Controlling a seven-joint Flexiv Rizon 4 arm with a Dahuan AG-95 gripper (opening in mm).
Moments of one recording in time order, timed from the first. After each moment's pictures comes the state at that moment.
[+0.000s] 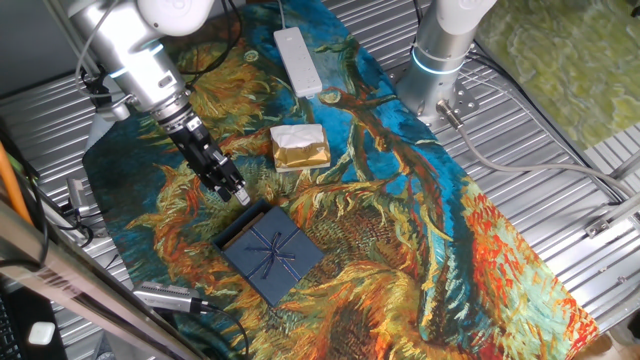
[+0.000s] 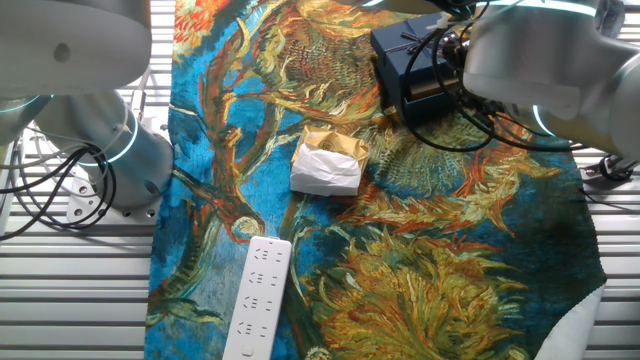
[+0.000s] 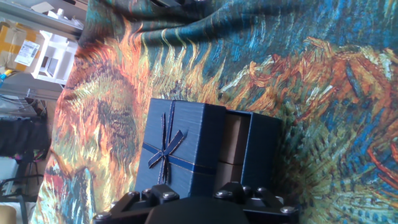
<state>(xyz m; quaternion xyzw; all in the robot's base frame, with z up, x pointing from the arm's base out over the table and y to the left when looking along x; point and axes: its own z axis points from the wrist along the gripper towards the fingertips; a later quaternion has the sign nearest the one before) 0.586 0.122 0.144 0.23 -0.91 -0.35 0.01</state>
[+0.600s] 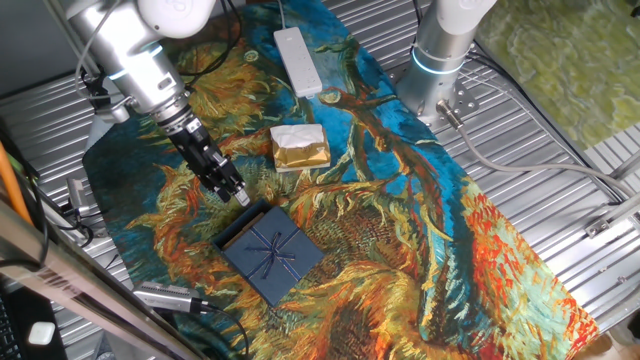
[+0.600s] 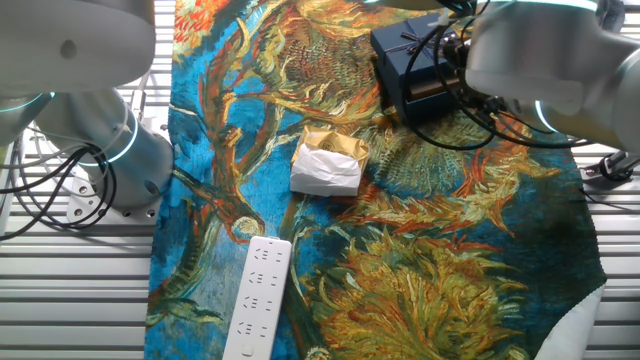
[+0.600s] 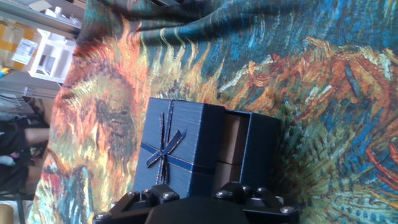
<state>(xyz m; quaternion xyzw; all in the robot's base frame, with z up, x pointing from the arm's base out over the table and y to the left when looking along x) 0.587 0.122 0.143 0.23 -0.91 -0.35 0.01</state>
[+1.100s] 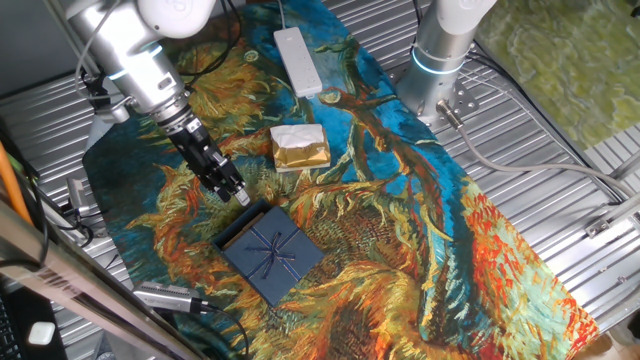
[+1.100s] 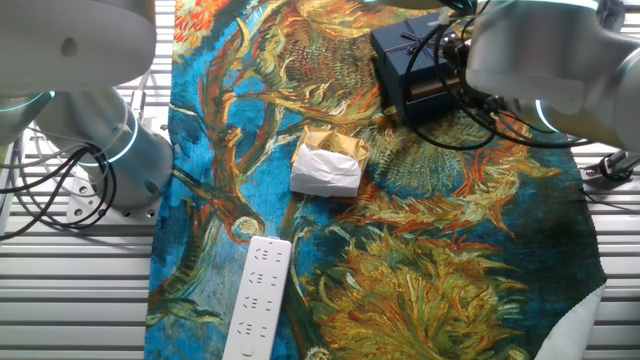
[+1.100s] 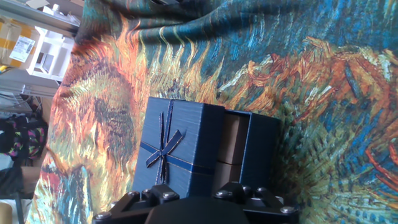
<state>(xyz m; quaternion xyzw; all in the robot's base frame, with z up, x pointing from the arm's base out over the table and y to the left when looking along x) 0.586 0.122 0.143 0.24 -0.91 -0.35 0.02</state>
